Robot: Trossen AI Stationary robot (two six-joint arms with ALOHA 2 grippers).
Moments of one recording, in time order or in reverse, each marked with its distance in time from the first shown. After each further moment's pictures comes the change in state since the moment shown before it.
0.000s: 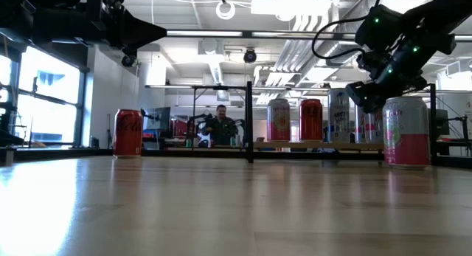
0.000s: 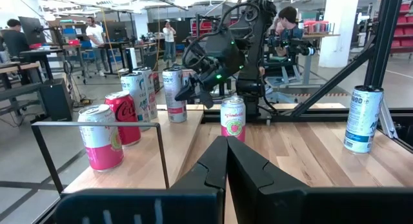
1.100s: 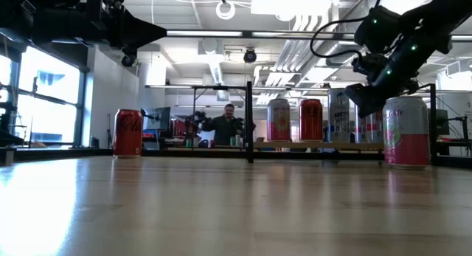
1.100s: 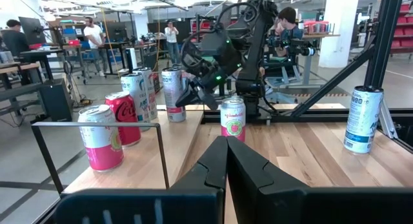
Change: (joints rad) left arm 0.000 0.000 0.000 0.001 0.000 0.000; right arm -0.044 0.000 0.000 0.034 -0.169 -0.128
